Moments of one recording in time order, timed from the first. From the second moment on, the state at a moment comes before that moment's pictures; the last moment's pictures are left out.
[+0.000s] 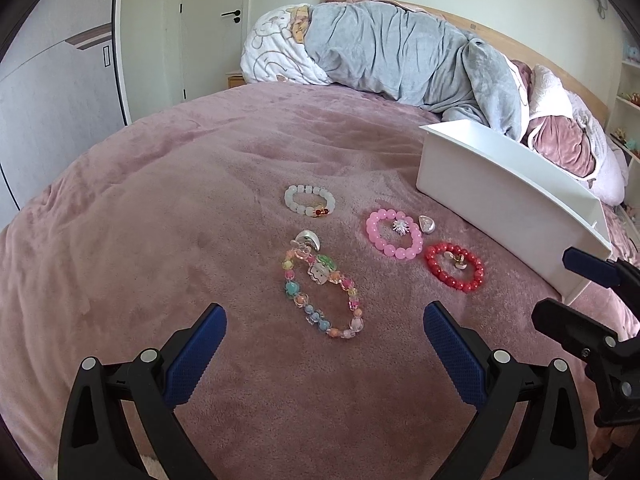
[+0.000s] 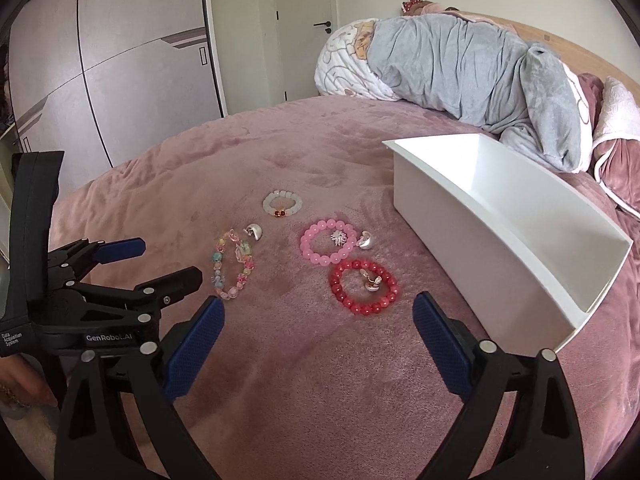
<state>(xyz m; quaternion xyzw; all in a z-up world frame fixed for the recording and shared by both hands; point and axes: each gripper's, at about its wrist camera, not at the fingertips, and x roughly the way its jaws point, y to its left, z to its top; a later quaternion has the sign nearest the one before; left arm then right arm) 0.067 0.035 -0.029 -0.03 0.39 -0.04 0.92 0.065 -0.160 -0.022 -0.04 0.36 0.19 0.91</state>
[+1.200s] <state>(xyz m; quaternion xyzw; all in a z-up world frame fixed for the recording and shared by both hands) 0.145 0.064 -0.099 -0.03 0.46 -0.02 0.89 0.190 -0.160 -0.104 -0.01 0.50 0.15 0.85</state>
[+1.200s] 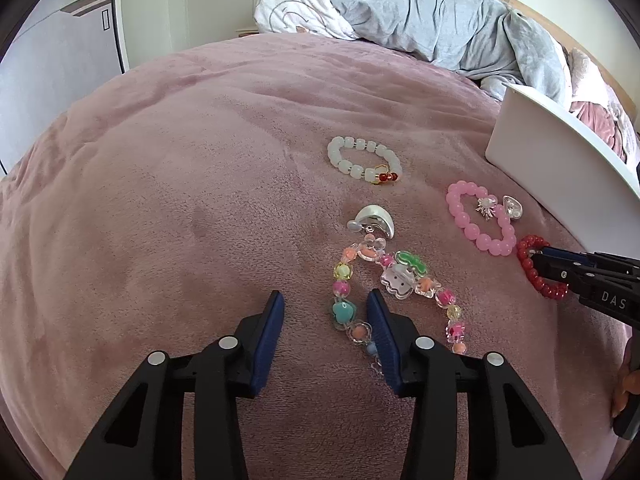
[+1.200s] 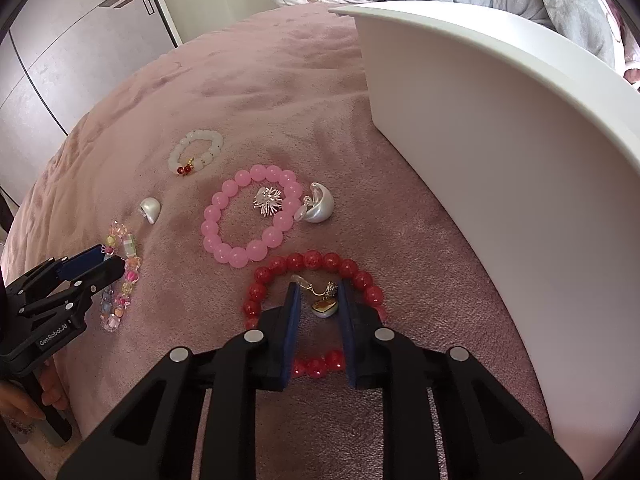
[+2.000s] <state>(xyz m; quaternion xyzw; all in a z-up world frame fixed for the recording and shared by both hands) 0.101 0.071 -0.036 -0.09 0.40 -0.05 0.91 0.141 -0.179 -0.034 0.02 0.43 0.18 0.89</state>
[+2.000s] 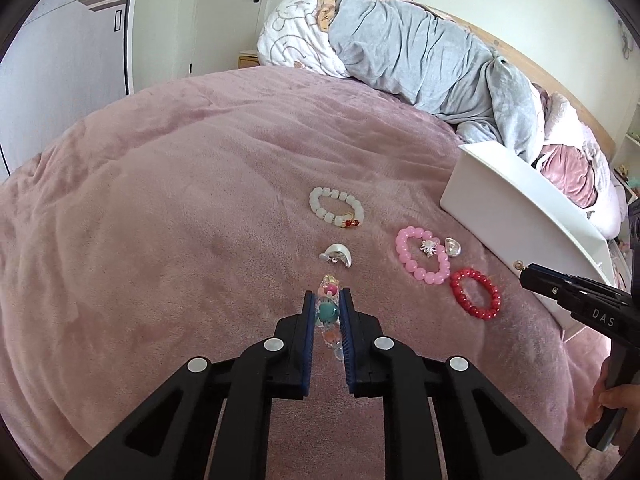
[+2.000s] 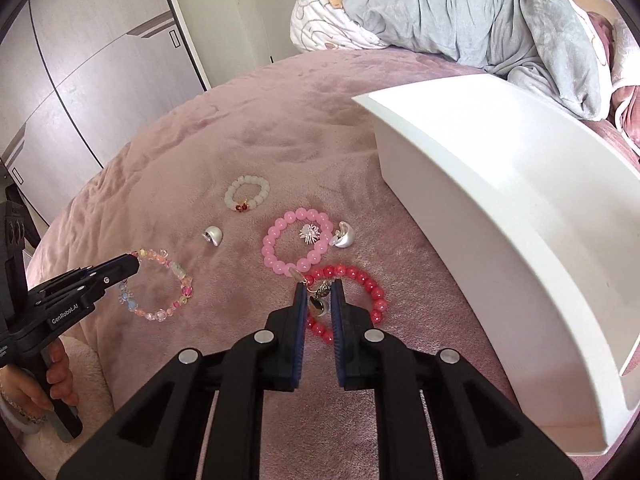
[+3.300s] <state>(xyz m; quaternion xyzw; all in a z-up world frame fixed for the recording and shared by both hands) 0.240 -0.205 0.078 0.03 0.39 -0.25 0.89 0.142 -0.352 0.053 0.04 0.38 0.09 0.92</state>
